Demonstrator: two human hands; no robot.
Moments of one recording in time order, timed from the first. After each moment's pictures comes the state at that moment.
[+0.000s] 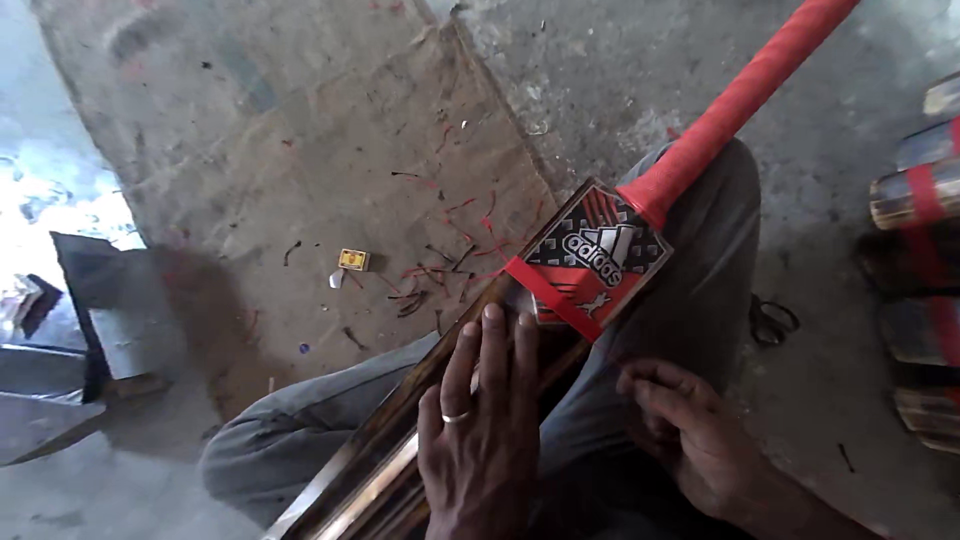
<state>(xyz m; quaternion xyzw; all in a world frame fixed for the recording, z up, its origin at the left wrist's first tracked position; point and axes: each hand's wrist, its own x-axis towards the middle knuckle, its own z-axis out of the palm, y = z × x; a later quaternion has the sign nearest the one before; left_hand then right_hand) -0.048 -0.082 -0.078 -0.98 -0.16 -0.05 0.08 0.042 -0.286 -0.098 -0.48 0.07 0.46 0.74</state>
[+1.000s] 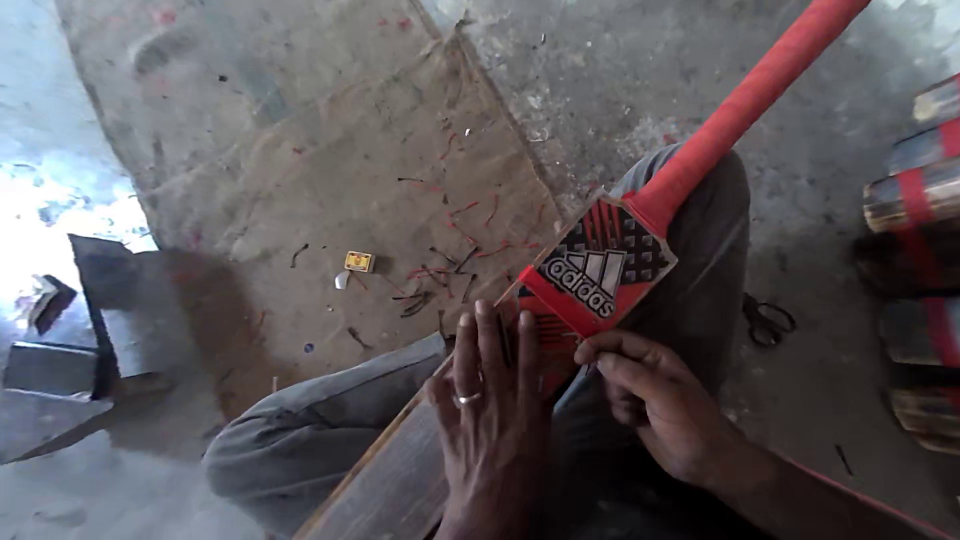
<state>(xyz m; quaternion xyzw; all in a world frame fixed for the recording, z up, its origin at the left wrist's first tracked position) -0.049 -0.090 -0.088 -0.98 -0.18 -0.02 -0.02 0.057 -0.255 -0.092 -0.55 0.00 0.46 0.70</state>
